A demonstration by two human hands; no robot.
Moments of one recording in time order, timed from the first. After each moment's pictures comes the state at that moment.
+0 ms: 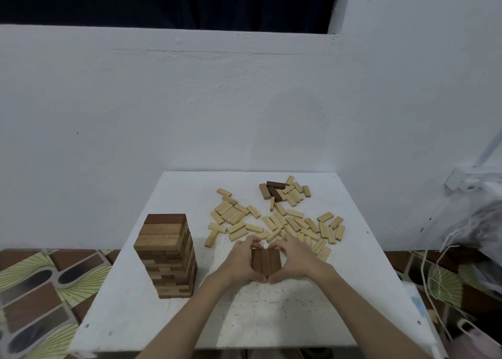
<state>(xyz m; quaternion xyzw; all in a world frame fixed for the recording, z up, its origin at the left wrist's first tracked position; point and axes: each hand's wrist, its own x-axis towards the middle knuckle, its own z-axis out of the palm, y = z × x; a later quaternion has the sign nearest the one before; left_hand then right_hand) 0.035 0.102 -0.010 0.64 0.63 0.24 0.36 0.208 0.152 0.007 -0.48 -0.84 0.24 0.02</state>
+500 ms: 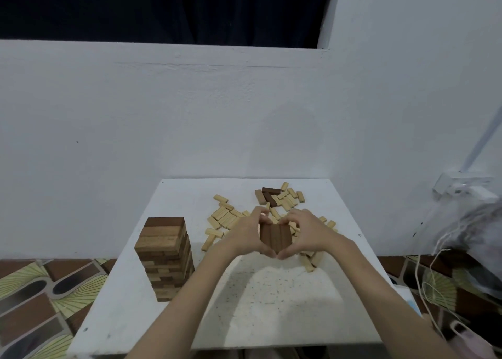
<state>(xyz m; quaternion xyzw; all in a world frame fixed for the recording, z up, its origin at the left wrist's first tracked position) 0.052 0.110 0.080 0.69 0.58 0.26 0.33 0.233 0.155 0.094 -0.46 -0.85 0.23 0.08</state>
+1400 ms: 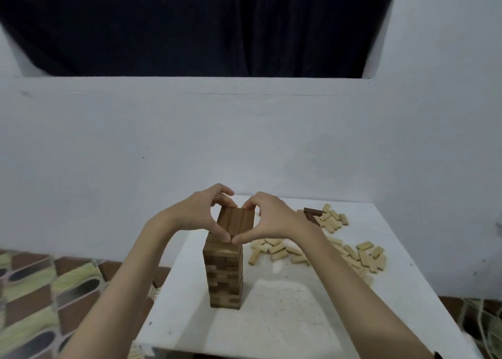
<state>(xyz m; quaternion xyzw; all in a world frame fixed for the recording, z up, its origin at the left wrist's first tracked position) -0.107 0.021 0.207 0.66 0.67 0.21 0.28 0.075 0.086 0.189 -0.36 -0.89 0.24 0.15</state>
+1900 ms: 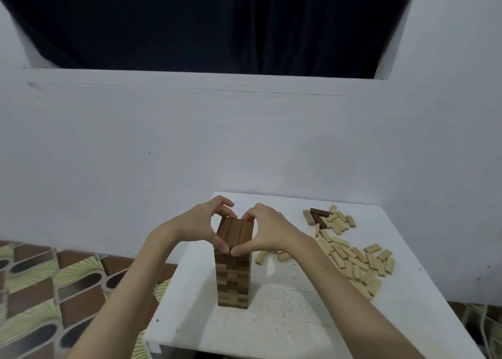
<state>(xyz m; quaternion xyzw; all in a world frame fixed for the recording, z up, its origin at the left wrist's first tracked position) -0.134 0.018 0.173 0.65 0.67 0.21 0.30 0.046 0.076 0.166 -0.38 -0.89 0.23 0.11</state>
